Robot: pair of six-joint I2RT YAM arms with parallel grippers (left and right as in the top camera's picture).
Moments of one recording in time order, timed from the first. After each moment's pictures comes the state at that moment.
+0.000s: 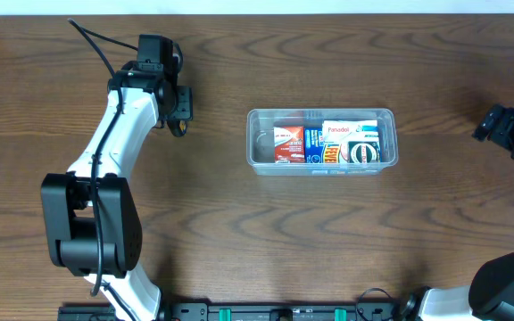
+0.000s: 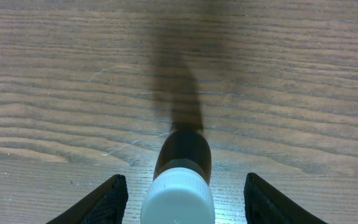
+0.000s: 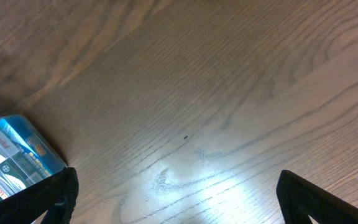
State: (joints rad) left arm -0.08 1.88 1.45 -0.74 -0.07 -0.09; right arm -0.45 1.62 1.54 -1.23 0.07 0.20
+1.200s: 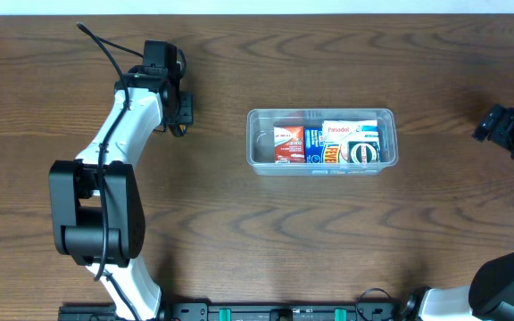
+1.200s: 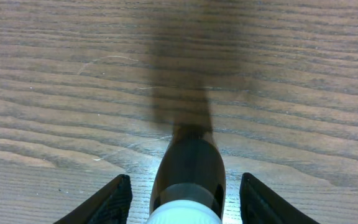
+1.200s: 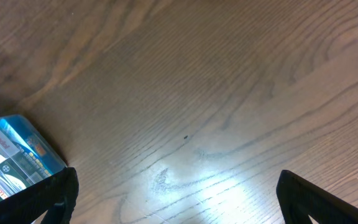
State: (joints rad) left arm -0.08 1.94 1.43 -0.70 -0.09 -0.09; right arm -0.45 1.62 1.54 -1.23 0.07 0.20
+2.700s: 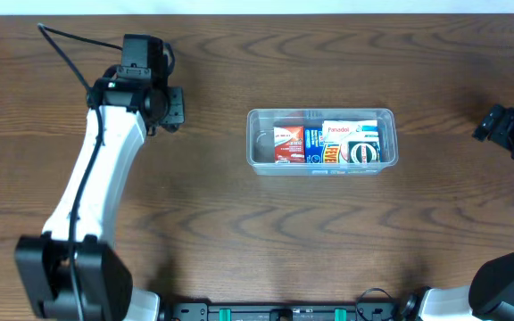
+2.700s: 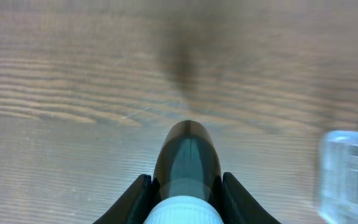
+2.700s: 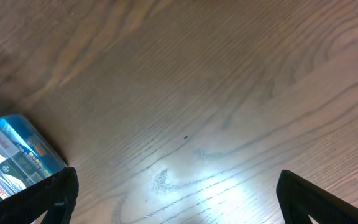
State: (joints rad) left arm -0.12 1.62 1.43 -0.88 -0.07 -0.15; right arm -0.45 1.62 1.54 -1.23 0.07 0.20
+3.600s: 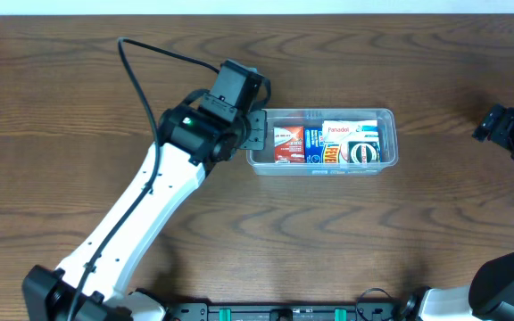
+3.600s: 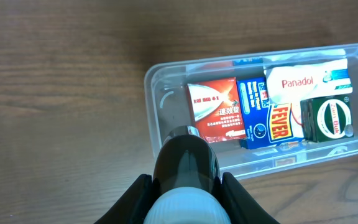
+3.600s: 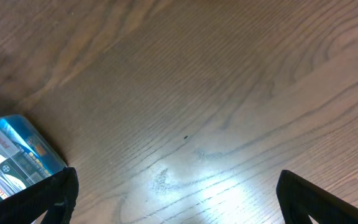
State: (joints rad) left arm -0.54 1.54 1.45 -0.92 -0.04 -0.41; right arm -0.45 1.62 1.54 -1.23 0.07 0.20
